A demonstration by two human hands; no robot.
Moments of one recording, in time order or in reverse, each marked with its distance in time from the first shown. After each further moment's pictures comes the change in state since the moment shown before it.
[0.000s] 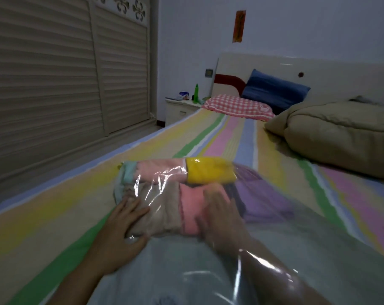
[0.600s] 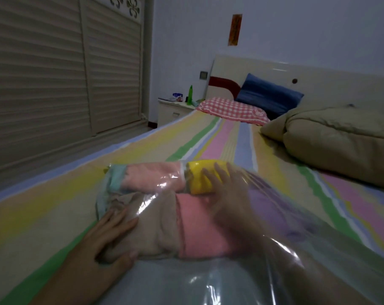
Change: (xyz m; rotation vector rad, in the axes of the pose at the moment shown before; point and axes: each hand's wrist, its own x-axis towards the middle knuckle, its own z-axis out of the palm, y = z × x) left_hand 0.002 0.001 -0.011 -0.195 0.011 0.002; right_hand 0.074 0.020 -0.027 -0.216 0.090 -0.078
